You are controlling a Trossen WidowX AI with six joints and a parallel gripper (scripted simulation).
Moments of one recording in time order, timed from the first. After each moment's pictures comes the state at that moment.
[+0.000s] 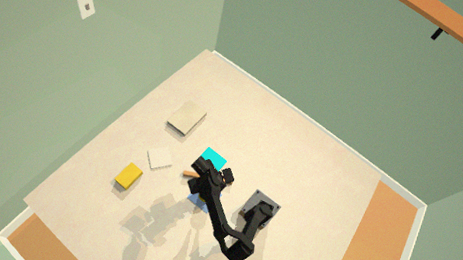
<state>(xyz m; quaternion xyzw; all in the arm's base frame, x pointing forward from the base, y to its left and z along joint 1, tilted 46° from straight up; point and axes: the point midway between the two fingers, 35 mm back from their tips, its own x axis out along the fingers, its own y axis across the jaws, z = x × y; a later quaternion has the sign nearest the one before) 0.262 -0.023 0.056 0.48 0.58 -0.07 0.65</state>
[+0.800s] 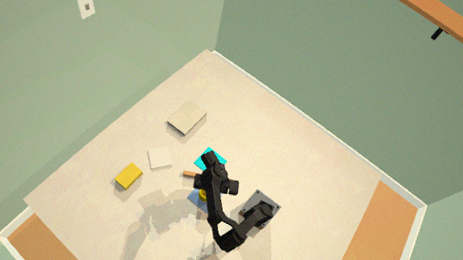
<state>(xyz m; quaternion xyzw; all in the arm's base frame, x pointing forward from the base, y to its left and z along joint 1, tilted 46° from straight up) 0.231 -0.001 0.042 0.63 0.64 -0.13 0.42</state>
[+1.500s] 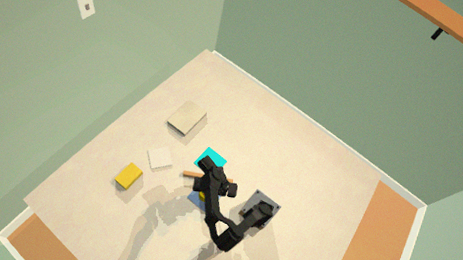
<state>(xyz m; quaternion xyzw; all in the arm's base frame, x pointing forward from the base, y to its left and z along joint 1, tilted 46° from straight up) 0.237 0.024 0.019 0.63 0.64 -0.13 0.42</state>
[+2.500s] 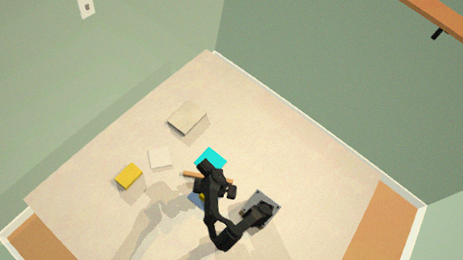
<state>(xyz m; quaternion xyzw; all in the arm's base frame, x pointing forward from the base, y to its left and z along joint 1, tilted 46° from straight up) 0.237 0.038 0.007 0.63 0.64 -0.13 0.42</state>
